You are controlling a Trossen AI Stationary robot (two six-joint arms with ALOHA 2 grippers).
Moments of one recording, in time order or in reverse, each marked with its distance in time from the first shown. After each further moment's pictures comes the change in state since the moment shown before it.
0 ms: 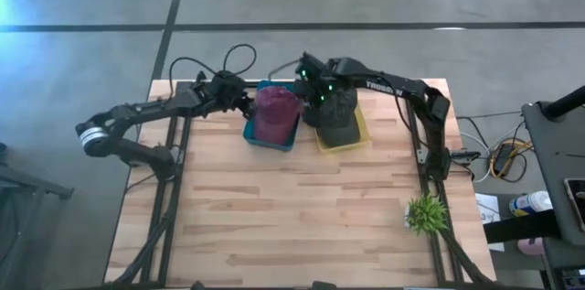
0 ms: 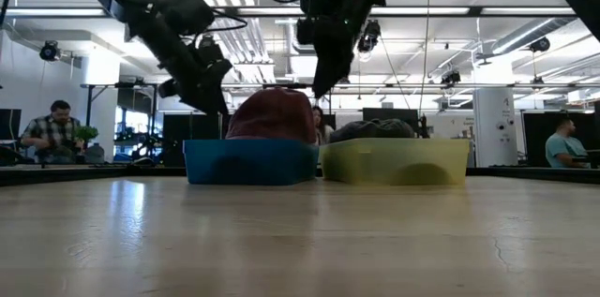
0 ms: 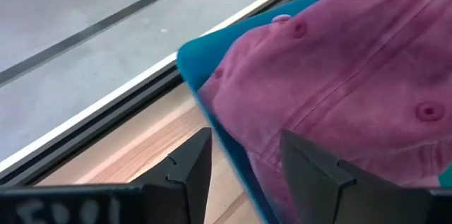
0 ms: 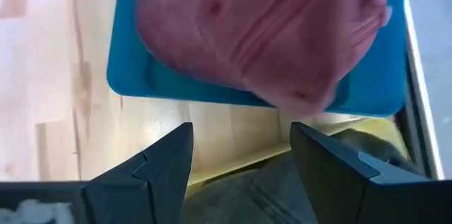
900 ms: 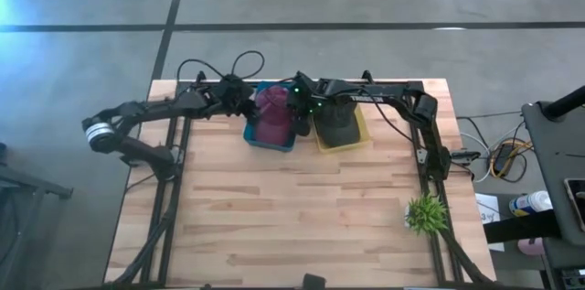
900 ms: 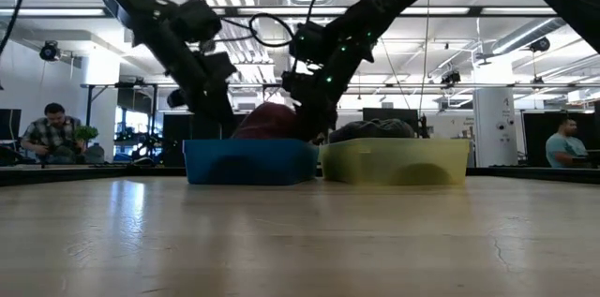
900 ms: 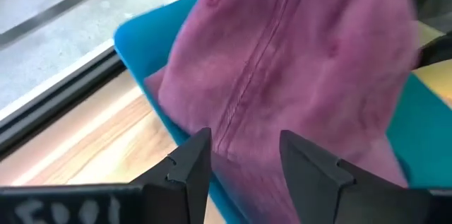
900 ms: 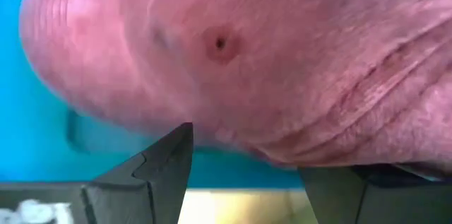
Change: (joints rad) left arm -0.029 0.069 0.001 0.018 0.108 0.001; right arm 0.014 0.111 -0.258 0.486 0.057 0.076
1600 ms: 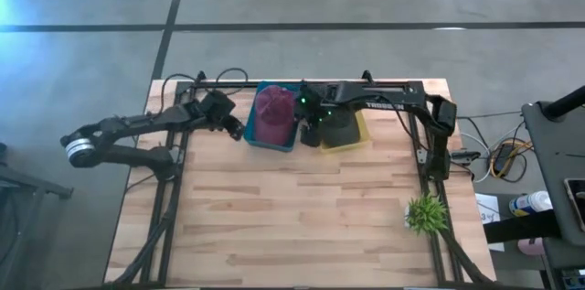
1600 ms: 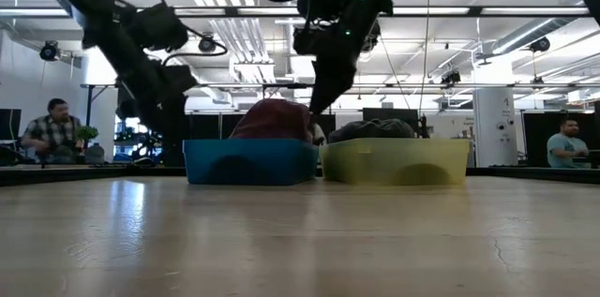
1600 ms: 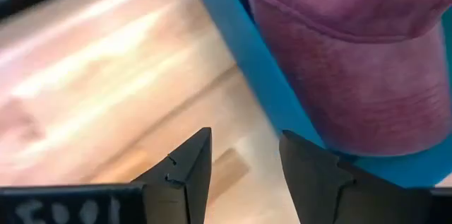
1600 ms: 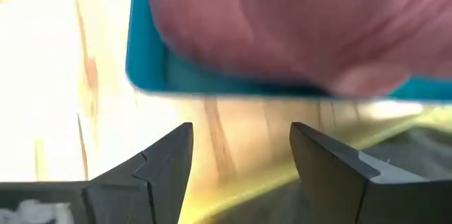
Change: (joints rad) left arm -0.006 -0.235 -0.226 -0.137 -0.037 -0.137; right arm 0.110 -0.188 -0.025 -0.231 0.061 0.061
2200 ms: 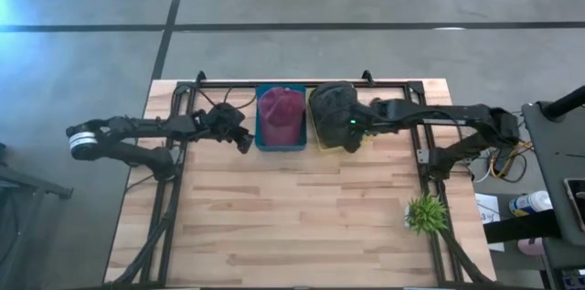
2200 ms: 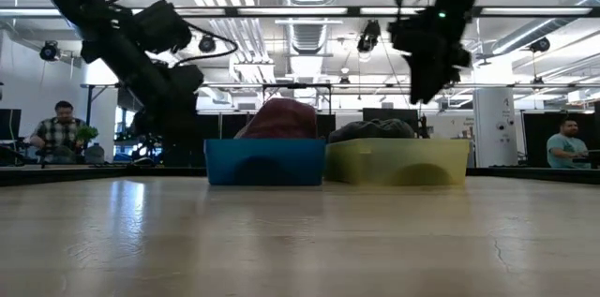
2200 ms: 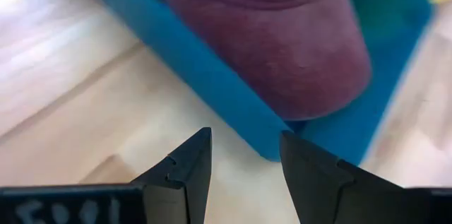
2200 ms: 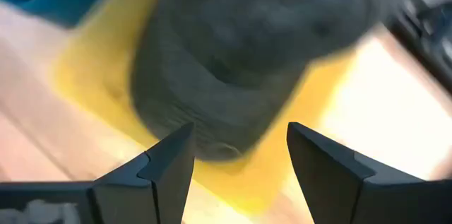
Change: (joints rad) left arm -0.153 0.059 -0.086 0.244 0.108 -0.103; right arm 0.083 -0.517 -0.517 -0.135 0.366 0.556
